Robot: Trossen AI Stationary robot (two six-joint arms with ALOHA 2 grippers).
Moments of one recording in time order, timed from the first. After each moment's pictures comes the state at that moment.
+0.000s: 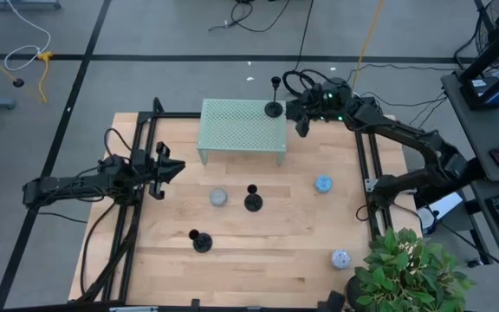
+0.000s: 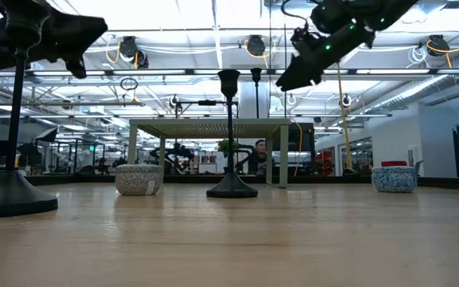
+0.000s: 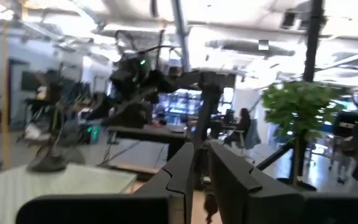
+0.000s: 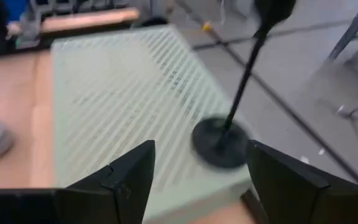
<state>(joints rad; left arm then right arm) 0.17 0.26 0.02 0.61 0.12 -0.15 -0.70 1.32 1.03 -0.18 -0.24 -0.19</state>
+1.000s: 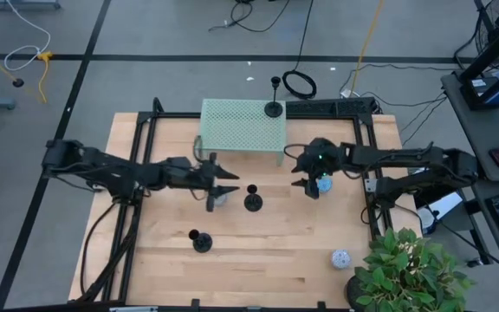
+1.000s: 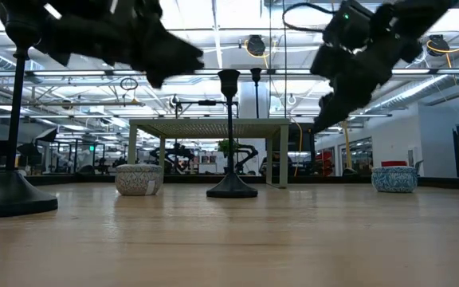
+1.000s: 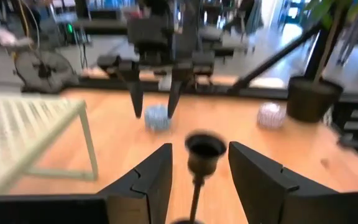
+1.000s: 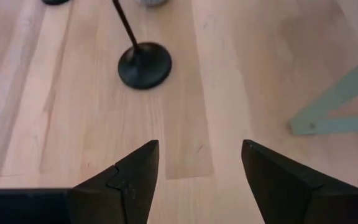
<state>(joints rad) 0.00 1.32 0.52 0.65 0.02 -0.05 -0.27 1.20 0.63 -0.20 -0.24 -0.05</state>
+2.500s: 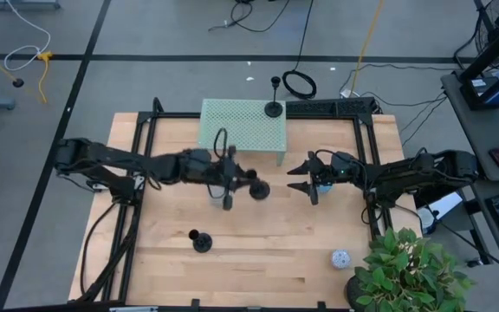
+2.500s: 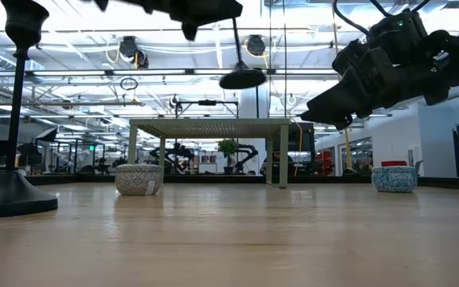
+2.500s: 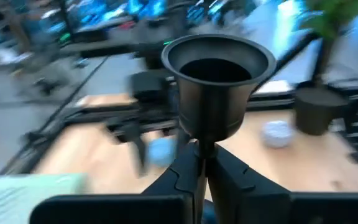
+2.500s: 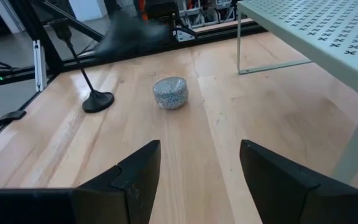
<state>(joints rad) -0.01 1.40 0.97 0.23 -0.01 0.08 -0.23 1.20 0.23 0.74 -0.24 0.14</state>
